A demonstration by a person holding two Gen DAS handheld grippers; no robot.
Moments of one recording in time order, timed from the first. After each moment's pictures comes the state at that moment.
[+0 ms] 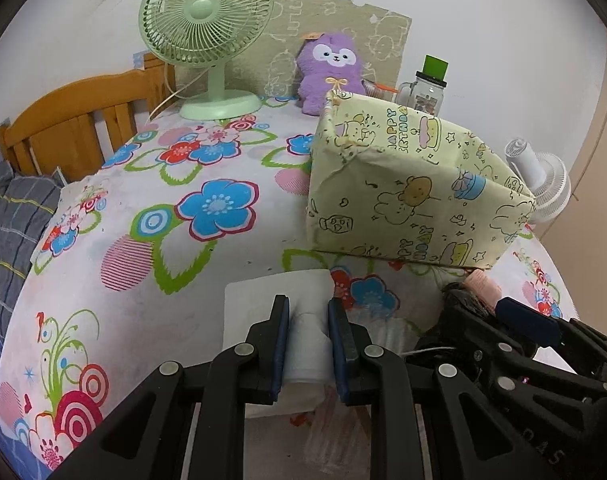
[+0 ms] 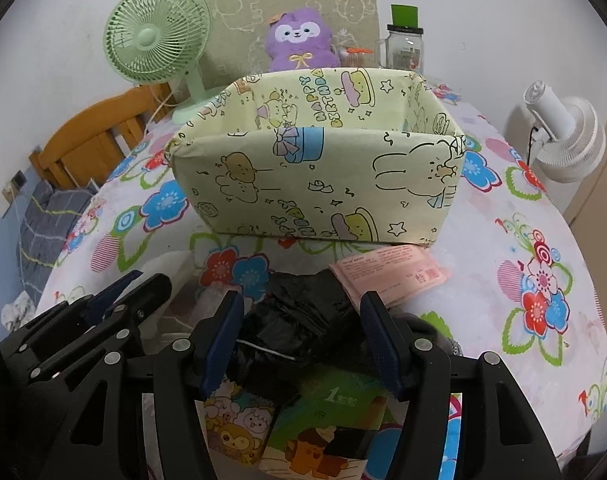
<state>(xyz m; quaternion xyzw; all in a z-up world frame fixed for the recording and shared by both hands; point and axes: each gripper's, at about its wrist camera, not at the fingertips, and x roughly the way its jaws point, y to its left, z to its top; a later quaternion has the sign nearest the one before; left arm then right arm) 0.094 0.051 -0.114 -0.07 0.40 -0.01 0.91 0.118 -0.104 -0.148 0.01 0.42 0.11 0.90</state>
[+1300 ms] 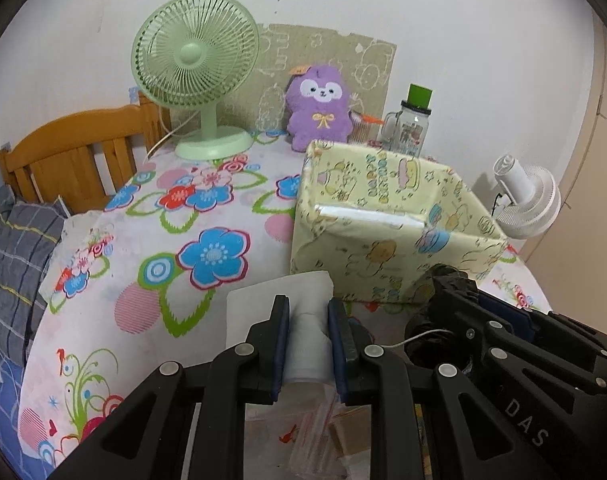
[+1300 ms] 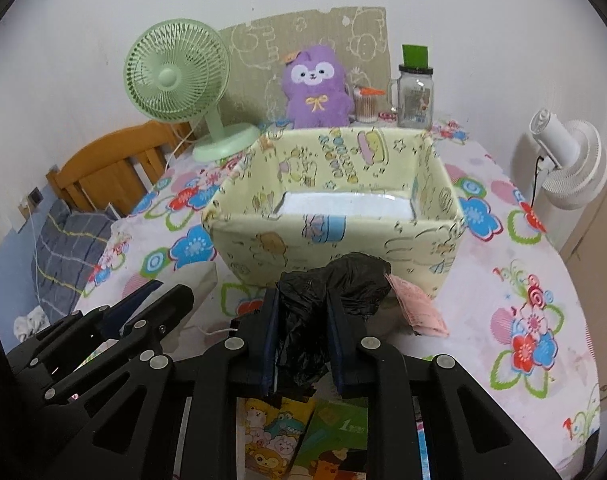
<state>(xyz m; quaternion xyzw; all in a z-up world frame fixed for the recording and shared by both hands) 0.093 0.040 -0.068 -0.05 0.36 -0.02 0.93 0.119 -0.102 -0.100 0.02 0.37 0.14 0.92</state>
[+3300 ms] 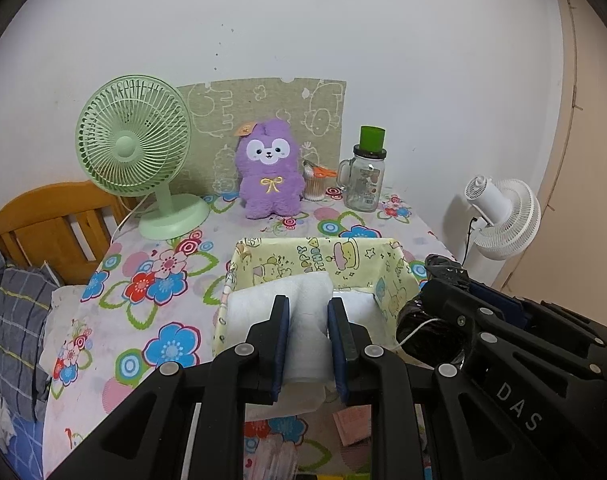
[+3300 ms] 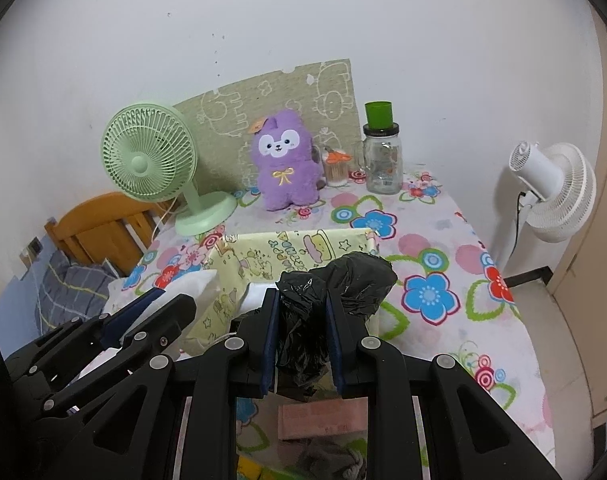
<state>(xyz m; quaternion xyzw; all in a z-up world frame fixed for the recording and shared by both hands) 0.145 -0.020 0.000 -0.01 0.32 -0.05 0.95 0.167 -0.163 -0.035 0.06 0.32 0.13 0.94</state>
